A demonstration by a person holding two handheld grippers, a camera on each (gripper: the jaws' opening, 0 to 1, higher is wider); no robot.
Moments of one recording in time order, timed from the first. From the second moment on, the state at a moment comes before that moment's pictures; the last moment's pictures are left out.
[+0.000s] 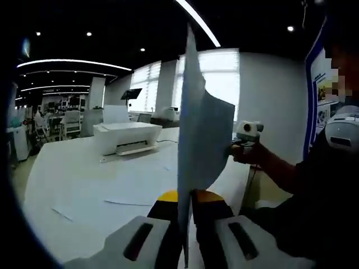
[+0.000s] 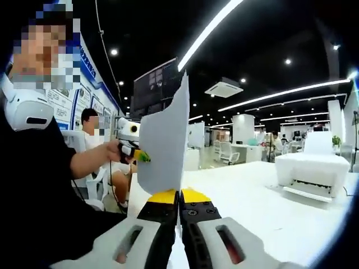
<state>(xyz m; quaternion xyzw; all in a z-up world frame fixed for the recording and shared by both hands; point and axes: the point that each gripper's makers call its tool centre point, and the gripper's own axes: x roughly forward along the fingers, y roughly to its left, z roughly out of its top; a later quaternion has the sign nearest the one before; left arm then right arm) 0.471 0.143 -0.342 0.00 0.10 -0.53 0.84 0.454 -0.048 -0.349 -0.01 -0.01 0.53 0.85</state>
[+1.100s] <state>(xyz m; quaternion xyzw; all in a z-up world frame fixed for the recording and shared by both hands) 0.483 0.133 -0.381 0.05 0.13 -0.52 0.84 0.459 -0.040 -0.373 0.00 0.02 0.52 0.86</state>
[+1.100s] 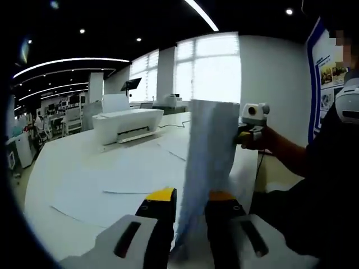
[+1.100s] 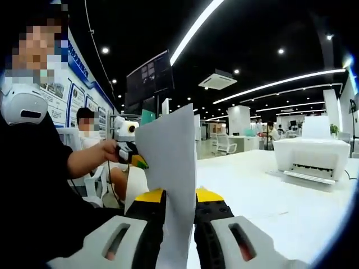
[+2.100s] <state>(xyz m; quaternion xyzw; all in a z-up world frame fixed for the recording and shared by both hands) 0.479 0.131 -0.381 0.04 0.13 -0.54 0.83 0.463 -0.063 -0.361 0.03 0.02 0.49 0.87</state>
